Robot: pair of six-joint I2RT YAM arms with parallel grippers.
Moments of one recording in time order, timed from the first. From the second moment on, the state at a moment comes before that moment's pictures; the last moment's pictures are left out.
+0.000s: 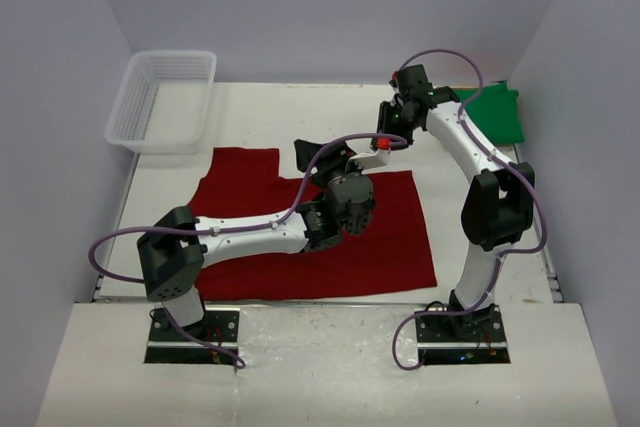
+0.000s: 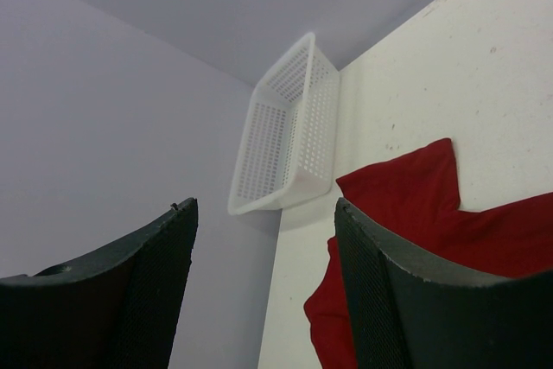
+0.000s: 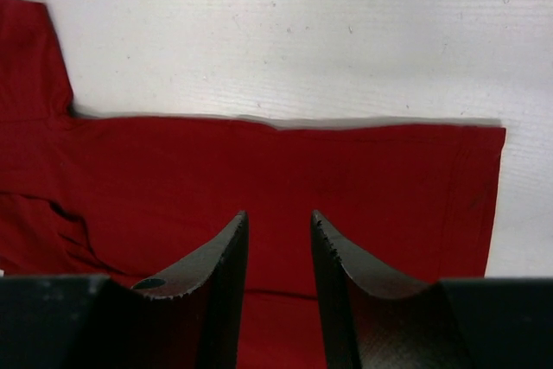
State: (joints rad) left arm -1.18 1.70 1.23 0.51 -1.48 1.01; right arm 0.29 1.90 1.72 -0.88 -0.17 0.40
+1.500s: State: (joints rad) left arm -1.15 1.71 1.19 0.50 -1.48 0.99; right arm 0.39 1.91 1.69 -0.88 -0.12 0.40
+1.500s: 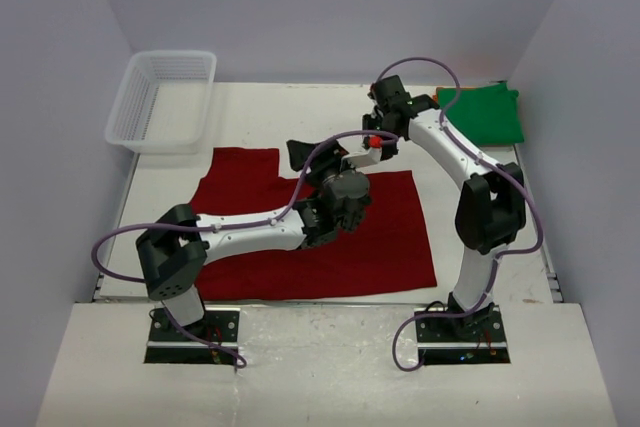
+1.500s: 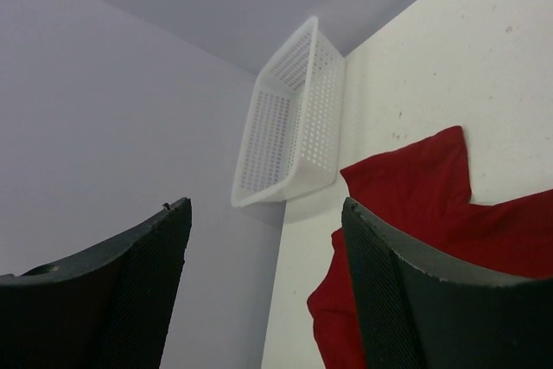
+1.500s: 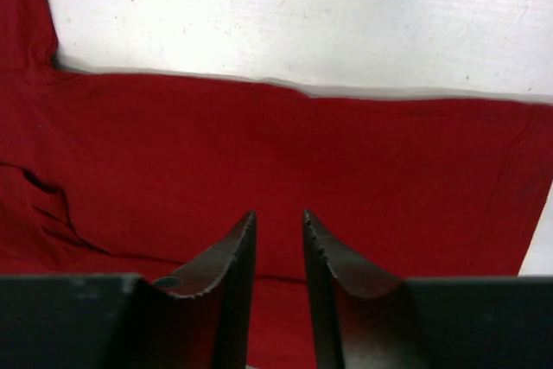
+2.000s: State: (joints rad) left arm -0.76 1.46 1.47 -0.56 -1.15 -0.10; right arm 0.57 1.81 1.43 -0.78 -0.10 0.45
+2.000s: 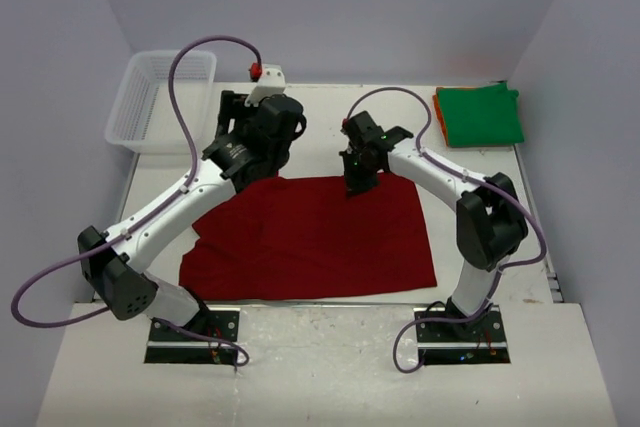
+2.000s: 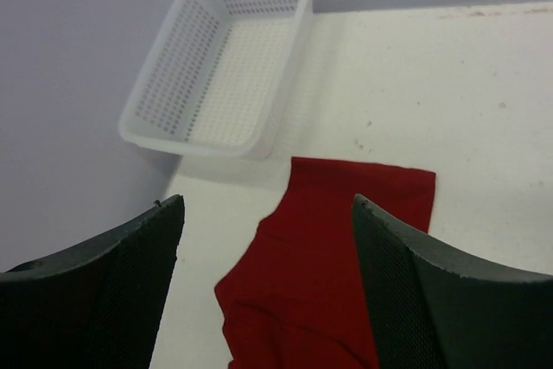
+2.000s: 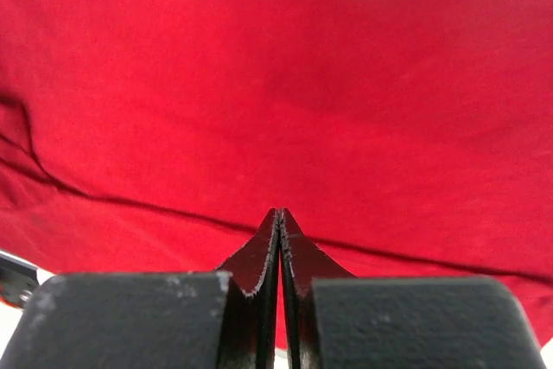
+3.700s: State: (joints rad) left arm -0.21 1.59 1.45 -0.63 -0.18 -0.43; right arm 0.62 1.56 0.75 -0.39 -0.15 0.93
